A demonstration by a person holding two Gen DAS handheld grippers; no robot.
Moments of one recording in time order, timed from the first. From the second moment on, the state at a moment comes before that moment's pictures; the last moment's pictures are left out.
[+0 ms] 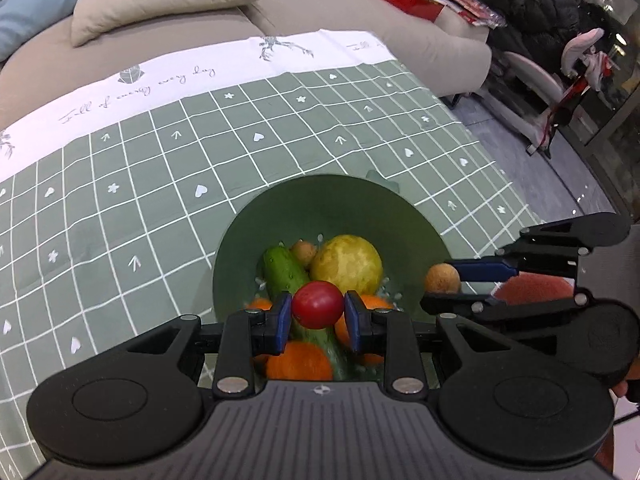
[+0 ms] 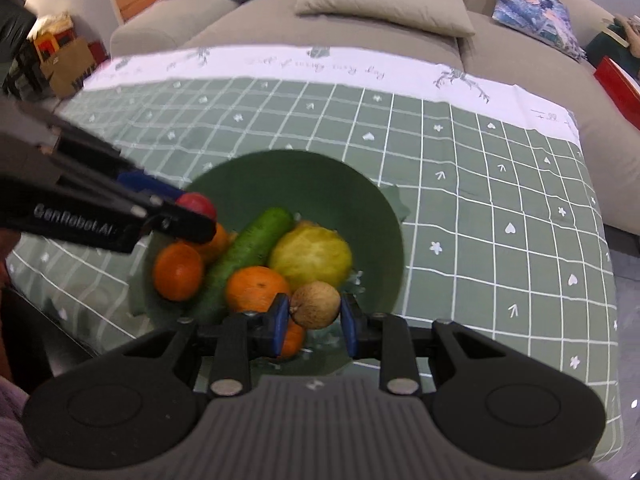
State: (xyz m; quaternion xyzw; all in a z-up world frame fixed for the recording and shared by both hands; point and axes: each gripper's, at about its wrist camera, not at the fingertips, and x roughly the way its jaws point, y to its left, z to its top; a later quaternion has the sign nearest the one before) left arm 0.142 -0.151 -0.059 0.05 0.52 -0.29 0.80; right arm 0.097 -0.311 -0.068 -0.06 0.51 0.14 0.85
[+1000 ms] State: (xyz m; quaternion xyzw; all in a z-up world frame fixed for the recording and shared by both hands) left arm 0.192 -0.169 -0.110 0.05 0.58 -0.28 0.77; right arm 0.136 -0.283 -0.119 -0.21 0.58 0.24 0.75
